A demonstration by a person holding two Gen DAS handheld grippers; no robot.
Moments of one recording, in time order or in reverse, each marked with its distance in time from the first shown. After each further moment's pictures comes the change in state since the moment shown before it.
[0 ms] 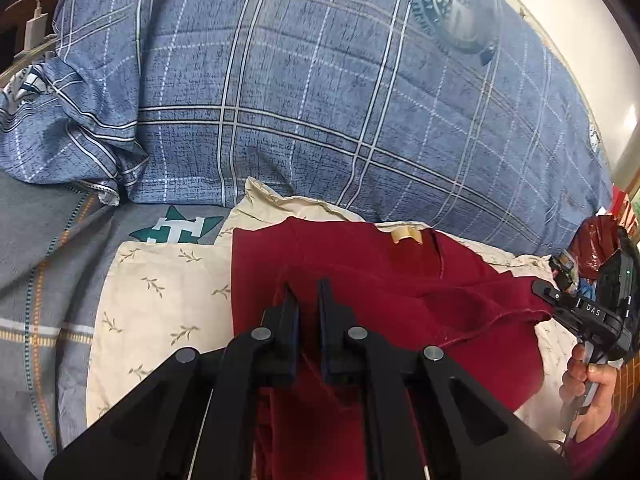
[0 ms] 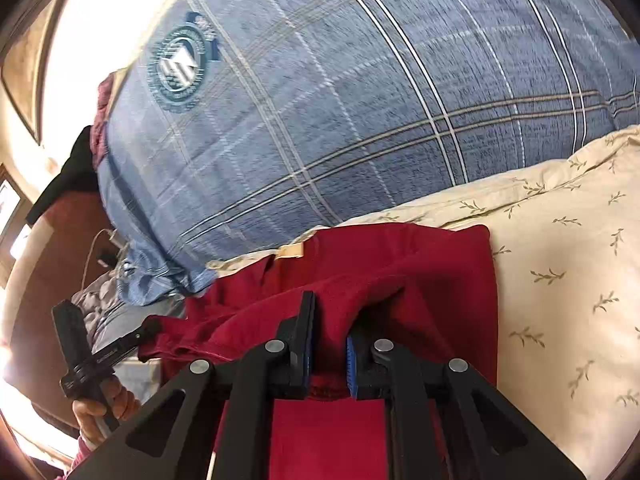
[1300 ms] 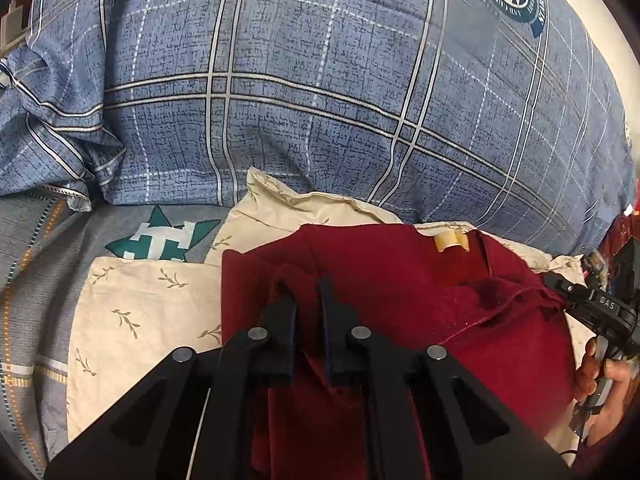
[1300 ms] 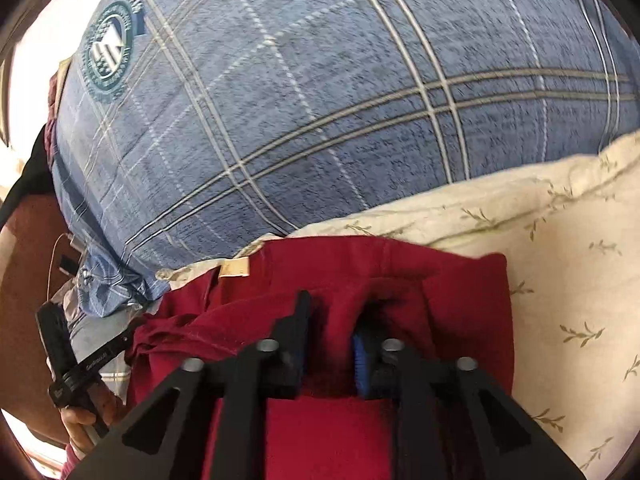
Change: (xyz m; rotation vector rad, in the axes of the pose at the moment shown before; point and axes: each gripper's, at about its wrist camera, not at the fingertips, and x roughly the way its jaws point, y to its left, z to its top) left arm 0.067 0.005 0.016 -0.008 0.062 0.047; right arm 0.063 -0.017 0.030 0.011 0.069 -0.075
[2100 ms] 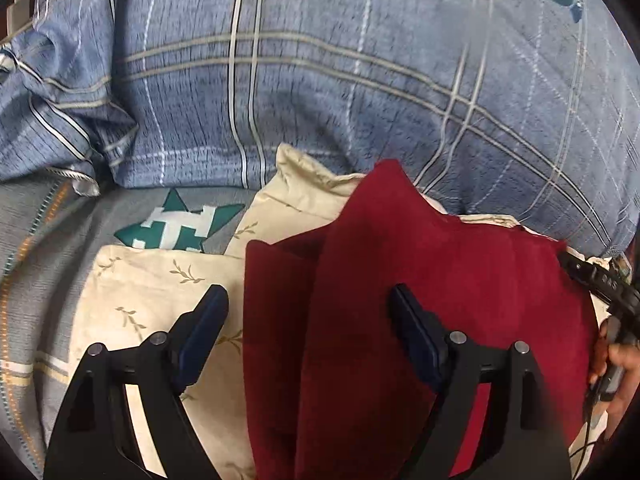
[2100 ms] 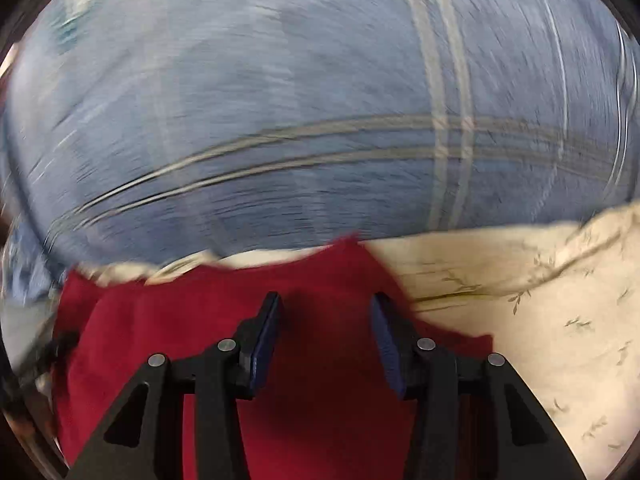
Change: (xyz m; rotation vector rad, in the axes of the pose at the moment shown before) left arm 0.033 0.009 -0.007 -0.025 0.043 0.114; right arm 0.045 -0.002 0.026 -0.094 0.010 -0.286
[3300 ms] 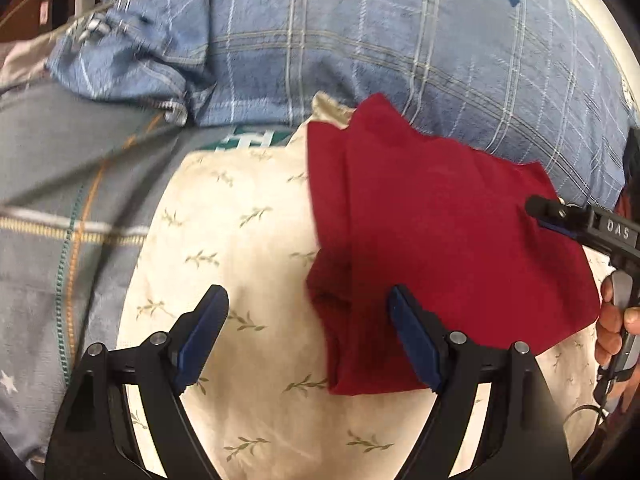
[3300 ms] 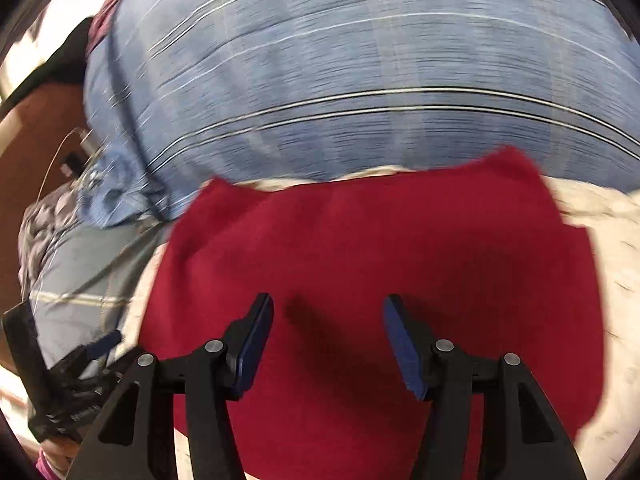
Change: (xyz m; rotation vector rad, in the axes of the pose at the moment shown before) left arm -0.095 0.028 -0.103 0.028 -0.032 0.029; right arm -0.063 0.120 -0.078 -0.200 0.055 0.215
